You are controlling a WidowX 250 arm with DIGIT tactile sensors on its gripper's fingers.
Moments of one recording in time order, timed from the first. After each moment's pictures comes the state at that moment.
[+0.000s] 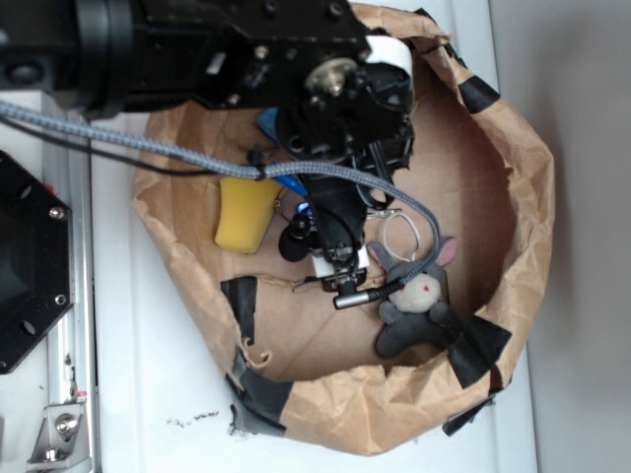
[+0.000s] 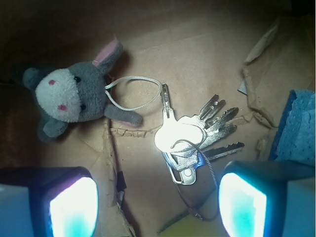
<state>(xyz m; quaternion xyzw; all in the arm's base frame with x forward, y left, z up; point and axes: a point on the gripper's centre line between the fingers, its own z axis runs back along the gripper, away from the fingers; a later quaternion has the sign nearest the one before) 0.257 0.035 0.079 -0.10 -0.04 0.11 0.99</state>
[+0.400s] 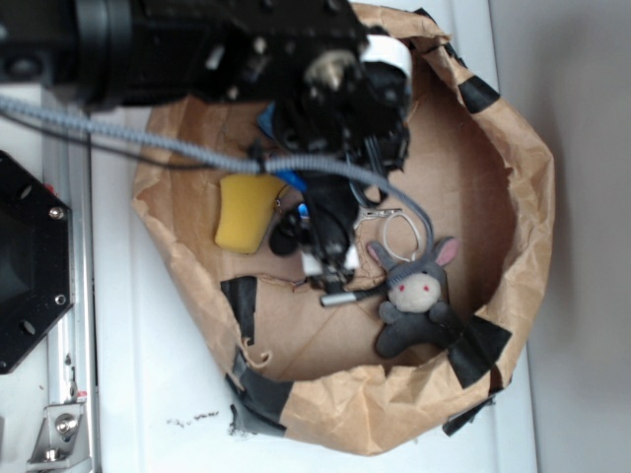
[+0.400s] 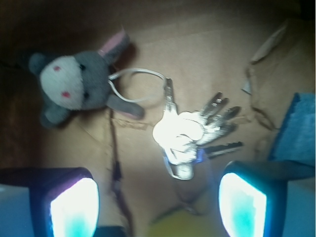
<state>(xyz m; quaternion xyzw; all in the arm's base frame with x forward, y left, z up) 0.248 0.050 0.078 -0.10 -0.04 0.07 0.99</state>
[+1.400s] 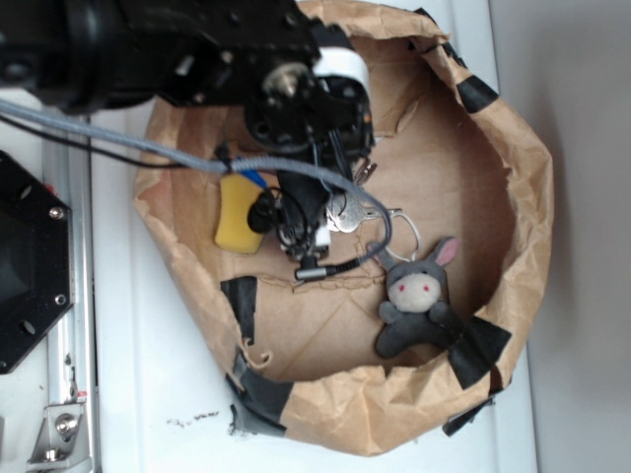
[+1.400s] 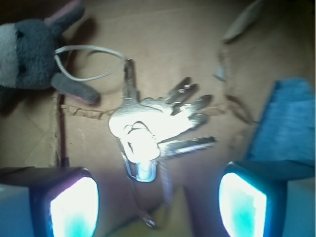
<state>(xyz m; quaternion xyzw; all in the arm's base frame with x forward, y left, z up) 0.245 0.048 0.049 -0.06 -0.05 0.06 1.00</state>
